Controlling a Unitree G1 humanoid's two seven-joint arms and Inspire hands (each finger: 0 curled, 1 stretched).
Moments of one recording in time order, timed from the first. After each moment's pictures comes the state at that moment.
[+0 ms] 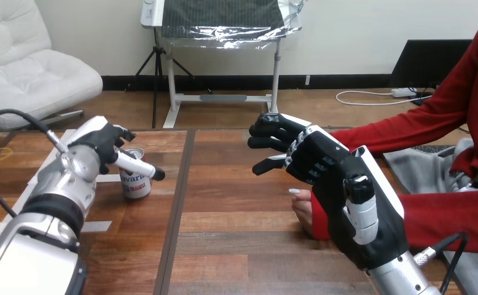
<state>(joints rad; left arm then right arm) -0.93 0.40 -0.30 1.28 0.44 0.10 -0.10 0.11 -0.11 0.08 -0.03 0.28 -0.52 0.52</state>
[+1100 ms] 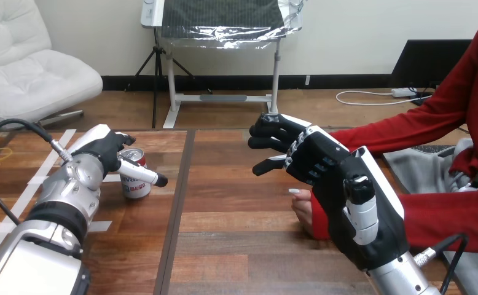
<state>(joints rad) -0.91 0.39 -0.30 1.28 0.44 0.10 -0.08 0.11 -0.11 0.08 -0.03 0.28 -0.52 0.52</state>
